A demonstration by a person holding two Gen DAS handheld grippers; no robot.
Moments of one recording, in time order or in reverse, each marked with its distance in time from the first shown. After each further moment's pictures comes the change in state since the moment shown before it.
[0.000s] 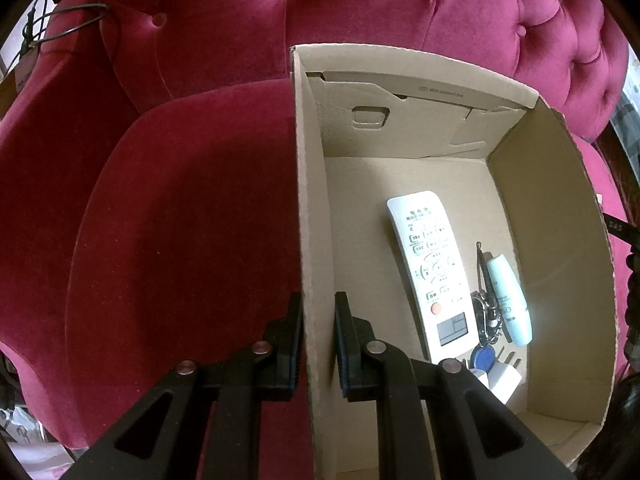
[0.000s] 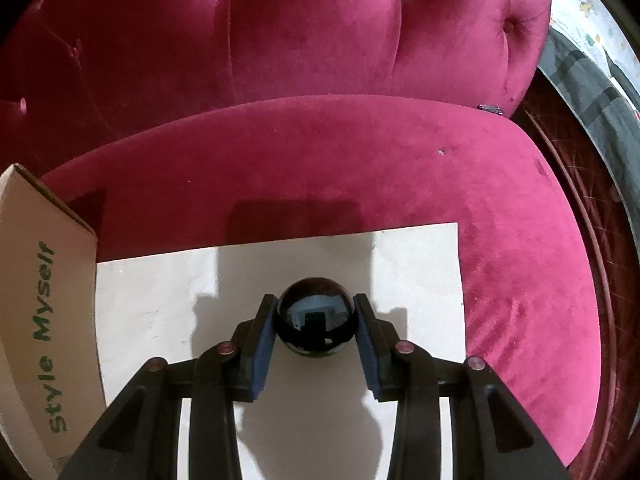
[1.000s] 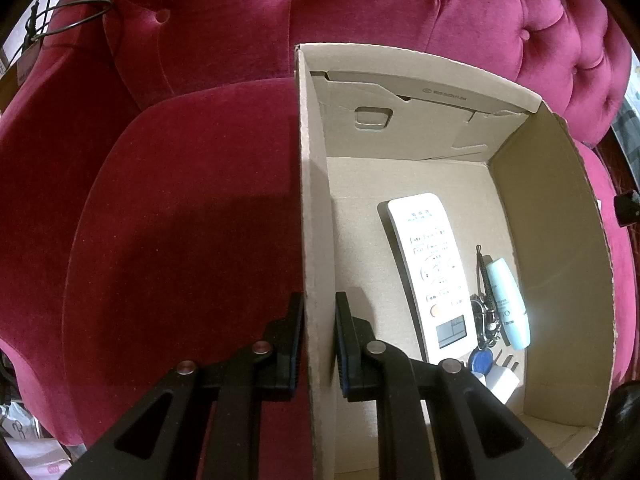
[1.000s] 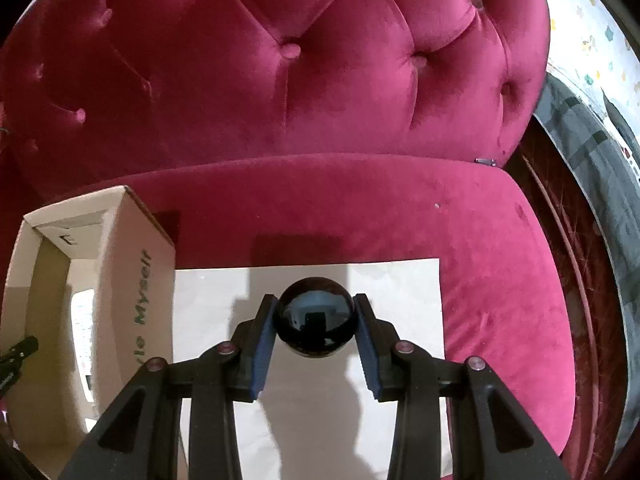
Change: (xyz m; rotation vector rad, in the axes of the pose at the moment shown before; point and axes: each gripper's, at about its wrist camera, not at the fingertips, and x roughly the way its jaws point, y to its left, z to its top) left arm -0.002 0.004 0.001 -0.014 0.002 -0.005; right arm -0.086 0.023 -0.002 -0.068 -0.107 0.031
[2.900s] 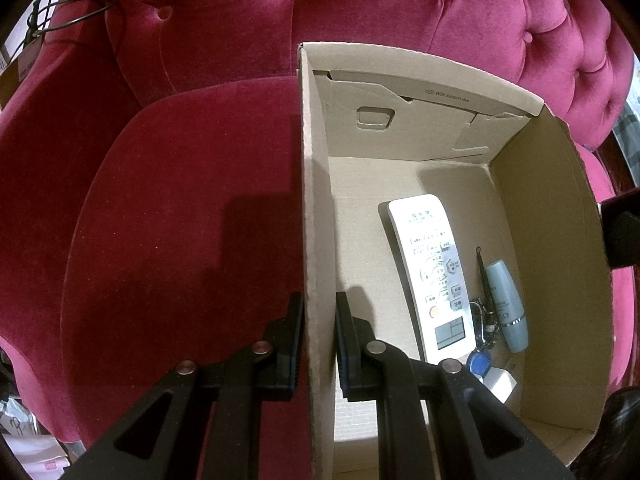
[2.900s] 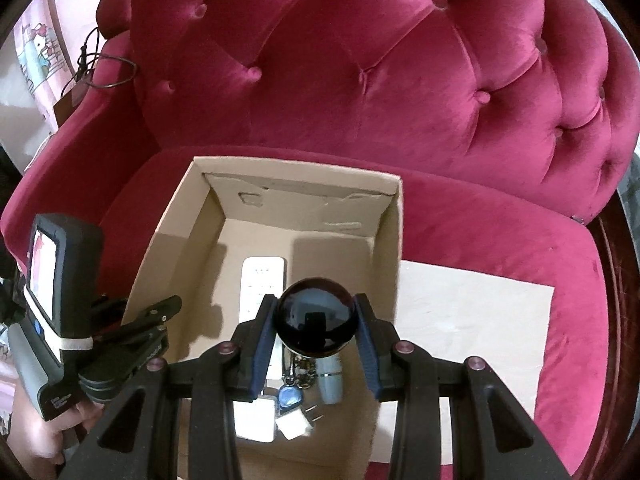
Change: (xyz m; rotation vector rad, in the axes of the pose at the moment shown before) left arm 0.000 0.005 0.004 -0.002 0.005 -0.010; right arm -0.060 0.170 -0.023 -0.222 0.013 0.224
